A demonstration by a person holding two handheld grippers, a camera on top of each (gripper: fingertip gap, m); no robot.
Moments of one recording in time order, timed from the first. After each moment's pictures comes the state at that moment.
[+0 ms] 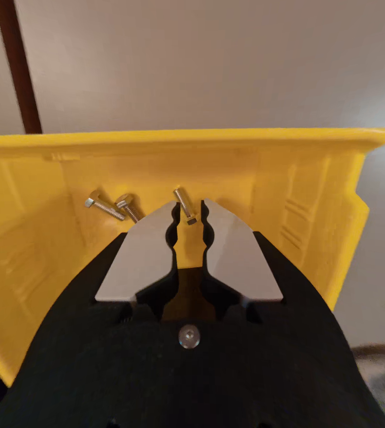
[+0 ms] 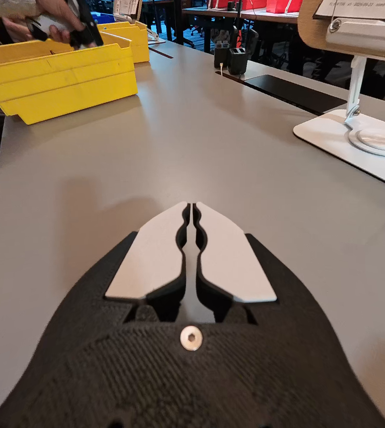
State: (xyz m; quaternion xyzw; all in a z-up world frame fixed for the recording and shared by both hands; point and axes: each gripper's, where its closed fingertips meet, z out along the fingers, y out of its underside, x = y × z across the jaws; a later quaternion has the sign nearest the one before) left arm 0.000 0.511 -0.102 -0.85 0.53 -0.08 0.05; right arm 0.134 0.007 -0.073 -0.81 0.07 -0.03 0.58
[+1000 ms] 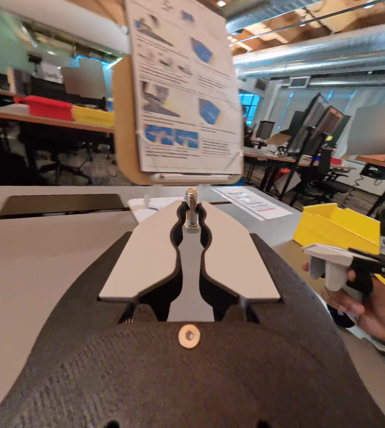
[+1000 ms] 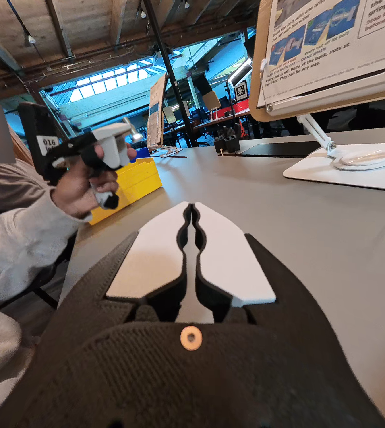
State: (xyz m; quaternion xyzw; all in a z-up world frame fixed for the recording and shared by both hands) left arm 0.115 0.159 0.053 -0.49 0.46 -0.60 0.43; right arm 0.157 -0.025 -0.020 -0.66 0.16 0.08 0.73
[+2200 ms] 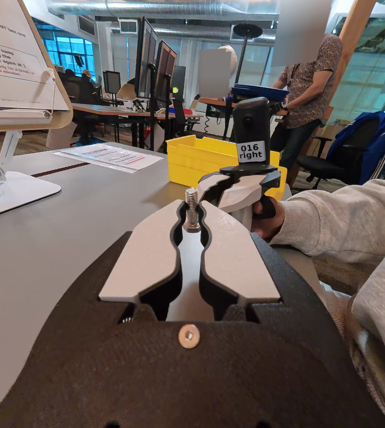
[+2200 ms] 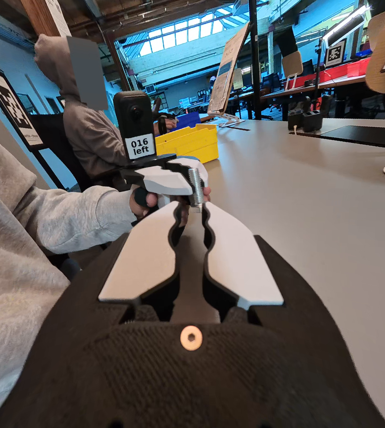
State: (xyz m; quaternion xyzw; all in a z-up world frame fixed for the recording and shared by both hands) left arm 0.098 -0.007 -0.022 -0.29 0.63 -0.69 0.21; right arm 0.090 -0.012 -0.029 -0.70 0.03 0.16 0.70
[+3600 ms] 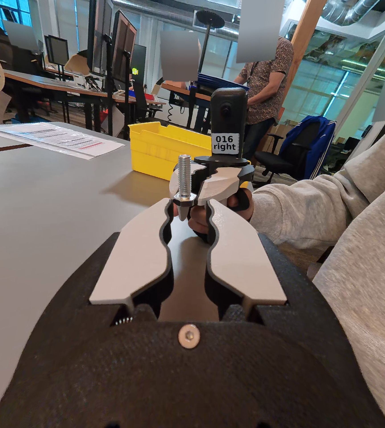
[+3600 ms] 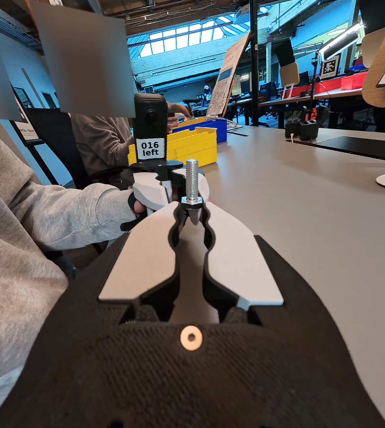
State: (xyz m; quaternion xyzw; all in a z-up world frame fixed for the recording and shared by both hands) left arm 0.082 -0.025 -0.029 -0.27 0.64 -0.71 0.11; right arm 0.086 -0.015 -0.027 -0.69 0.01 0.14 0.71
